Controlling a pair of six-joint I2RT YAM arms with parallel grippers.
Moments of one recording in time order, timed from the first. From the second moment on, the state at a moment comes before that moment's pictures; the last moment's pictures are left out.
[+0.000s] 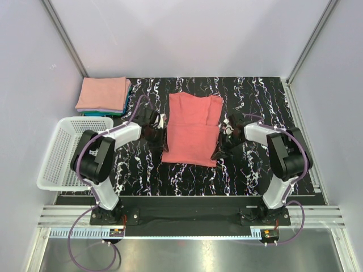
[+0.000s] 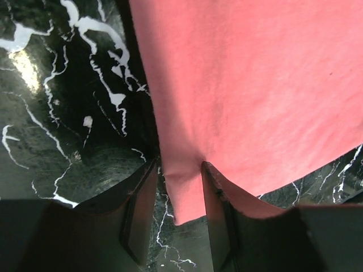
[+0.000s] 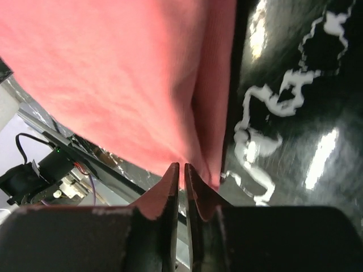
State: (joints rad) left arm -0.39 1.75 1.05 -0.44 0.33 -0.32; right arm 0.29 1.81 0.98 -0.48 -0.59 0.53
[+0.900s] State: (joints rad) left arm -0.33 1.59 0.89 -0.48 0.41 -0.37; right arm 0.22 1.88 1.21 -0.62 -0.53 0.43
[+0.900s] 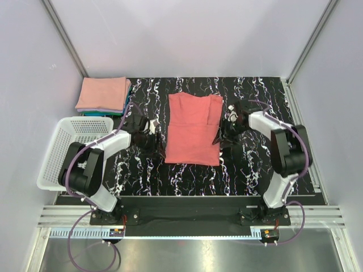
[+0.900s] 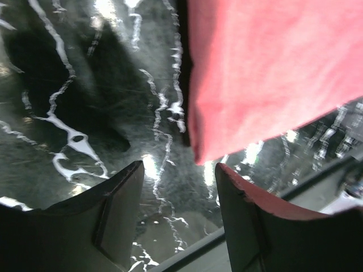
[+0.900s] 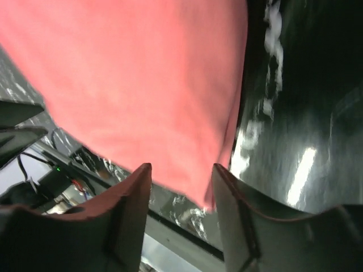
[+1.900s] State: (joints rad) left arm -0.32 1.64 0.77 -0.28 0.59 -0.38; right arm 0.25 1.69 0.83 -0.42 -0.49 0.58
